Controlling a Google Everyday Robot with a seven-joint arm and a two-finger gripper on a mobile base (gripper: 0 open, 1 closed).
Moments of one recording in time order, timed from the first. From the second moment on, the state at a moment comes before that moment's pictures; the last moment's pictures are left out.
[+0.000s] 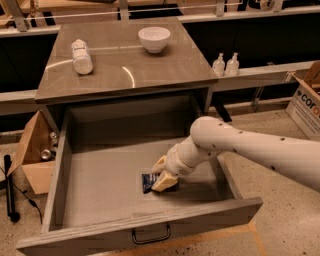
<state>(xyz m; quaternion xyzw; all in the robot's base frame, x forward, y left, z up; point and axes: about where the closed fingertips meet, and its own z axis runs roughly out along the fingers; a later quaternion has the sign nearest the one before) 0.523 -0.005 0.600 -0.68 0.66 0.21 0.22</state>
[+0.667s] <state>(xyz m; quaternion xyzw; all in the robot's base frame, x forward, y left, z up) 0.540 -0.013 0.636 -0.67 0.67 0.18 0.26</state>
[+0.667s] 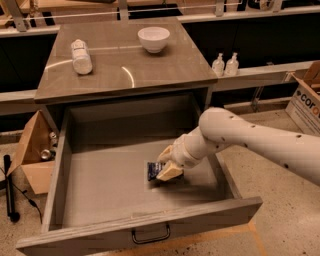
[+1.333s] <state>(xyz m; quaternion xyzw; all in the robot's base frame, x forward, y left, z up) 0.571 -0.030 0.708 -0.65 0.68 0.14 0.31</state>
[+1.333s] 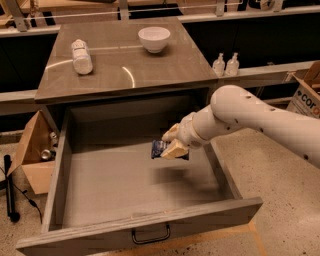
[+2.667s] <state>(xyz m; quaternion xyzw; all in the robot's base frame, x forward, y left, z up) 0.641 -0.066 0.836 -0.67 0.63 0.14 0.37</state>
